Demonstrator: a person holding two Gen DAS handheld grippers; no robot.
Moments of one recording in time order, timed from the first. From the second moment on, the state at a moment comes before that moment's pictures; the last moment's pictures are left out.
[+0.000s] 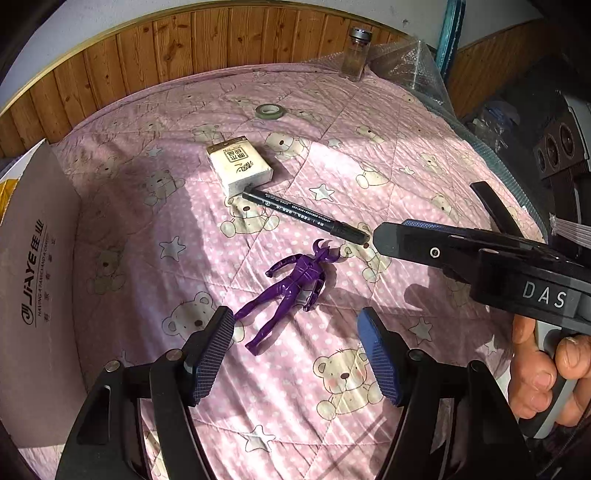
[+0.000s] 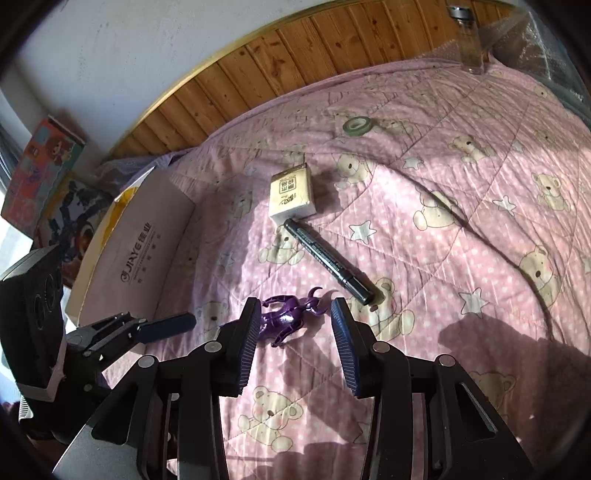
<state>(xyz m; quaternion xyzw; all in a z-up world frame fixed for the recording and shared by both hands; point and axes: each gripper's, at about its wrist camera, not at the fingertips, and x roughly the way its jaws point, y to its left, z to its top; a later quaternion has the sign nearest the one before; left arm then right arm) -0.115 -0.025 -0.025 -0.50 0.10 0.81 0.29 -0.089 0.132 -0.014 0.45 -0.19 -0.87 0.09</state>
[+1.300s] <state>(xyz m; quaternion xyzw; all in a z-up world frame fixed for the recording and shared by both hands) -0.168 -0.052 -0.038 -0.53 -0.01 0.79 0.31 -0.132 0.135 -0.053 0.49 -0.19 -0.84 0.09</state>
